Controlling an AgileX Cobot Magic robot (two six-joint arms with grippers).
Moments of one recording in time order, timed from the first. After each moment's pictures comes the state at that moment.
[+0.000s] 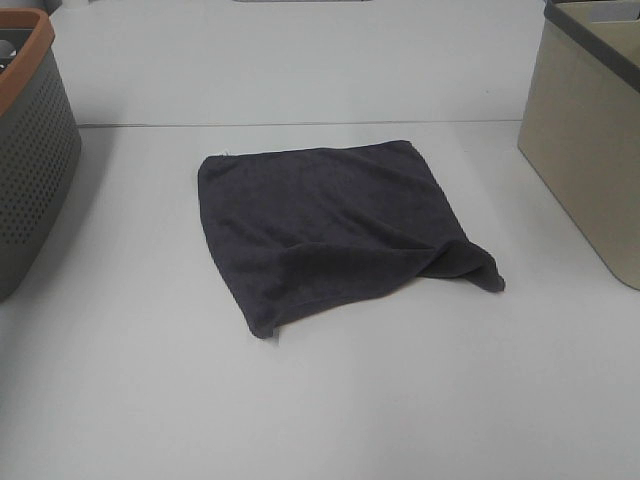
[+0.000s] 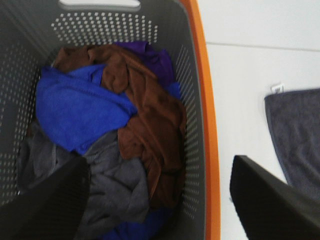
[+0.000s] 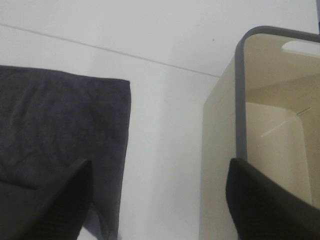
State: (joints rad) left arm 0.19 1.67 -1.79 -0.13 1.14 0.11; right arm 0.27 1.62 -1.72 -0.23 1.00 0.06
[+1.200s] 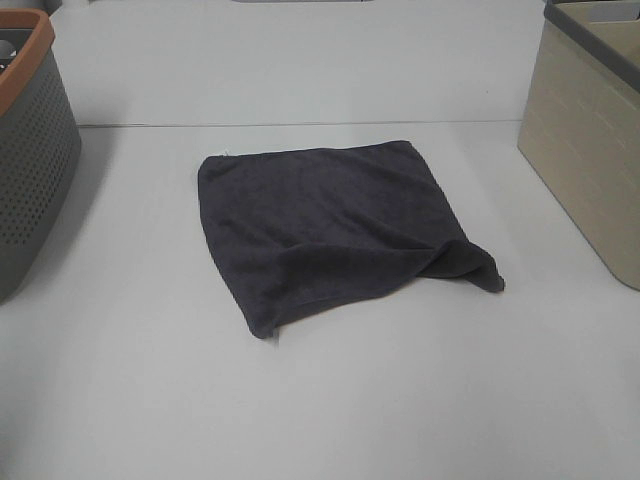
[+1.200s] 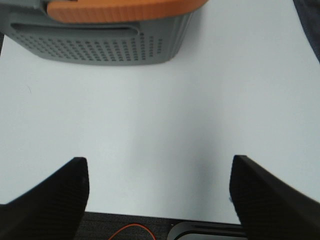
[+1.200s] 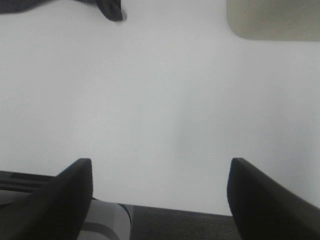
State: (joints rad) left arm 0.21 0.79 -0.79 -0.10 1.10 0.12; right arm 0.09 0.92 -0.72 -0.05 1.01 -0.01
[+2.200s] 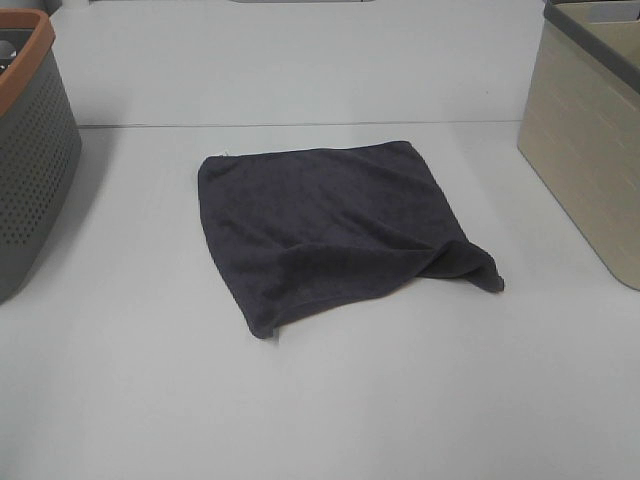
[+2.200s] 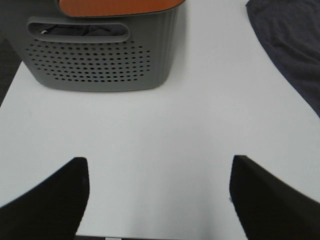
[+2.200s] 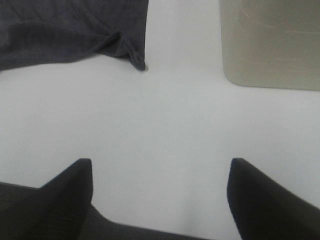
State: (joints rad) left arm 0.13 0.18 -0.51 -0.10 1.05 0.07; right arm 0.09 0.21 -0.50 0.01 1.05 -0.06
